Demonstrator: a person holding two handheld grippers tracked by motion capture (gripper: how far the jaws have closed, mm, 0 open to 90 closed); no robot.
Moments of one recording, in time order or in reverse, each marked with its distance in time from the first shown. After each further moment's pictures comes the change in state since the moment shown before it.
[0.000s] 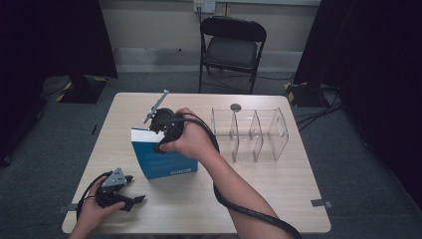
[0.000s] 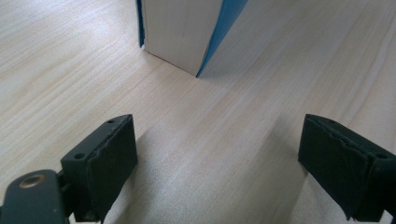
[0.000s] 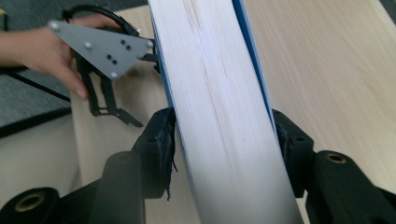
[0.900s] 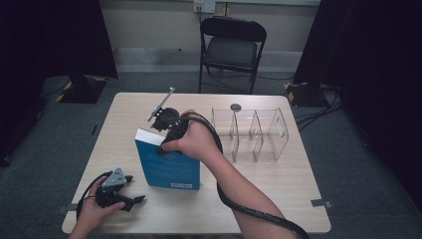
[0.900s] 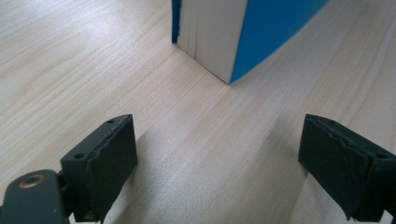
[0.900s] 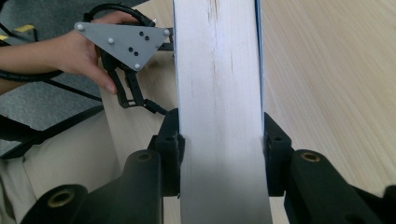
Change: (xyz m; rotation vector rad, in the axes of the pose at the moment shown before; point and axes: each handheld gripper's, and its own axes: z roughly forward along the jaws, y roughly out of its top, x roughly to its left) left arm 0.001 0.000 -0.001 0.006 0.004 0.019; right arm 0.001 -0.006 -0.010 0.035 0.088 0.135
